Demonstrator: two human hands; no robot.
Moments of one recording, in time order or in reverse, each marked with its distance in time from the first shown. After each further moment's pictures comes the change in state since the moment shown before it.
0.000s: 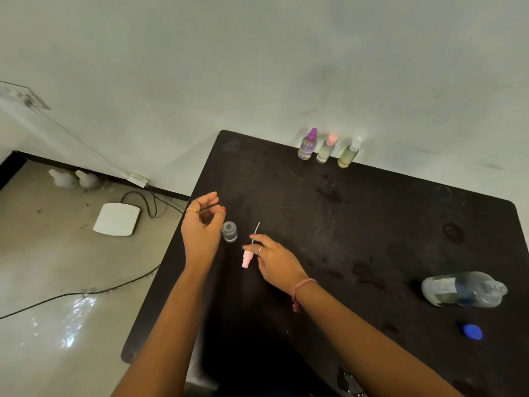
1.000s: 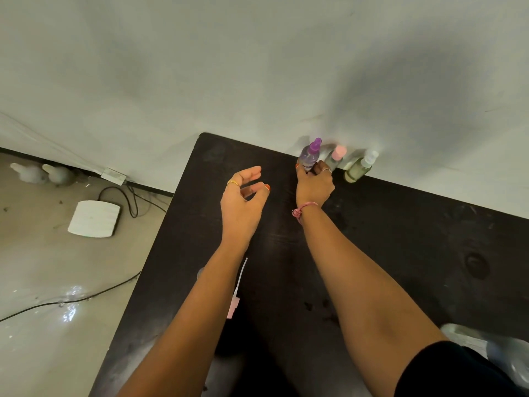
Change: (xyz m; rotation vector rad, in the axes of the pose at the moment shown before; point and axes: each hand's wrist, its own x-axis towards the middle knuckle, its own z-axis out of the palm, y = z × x) left_hand 0.087 0.027 0.131 -0.033 -0.206 -0.058; right_hand 0.173 0.137 -0.075 0.925 0.570 1.024
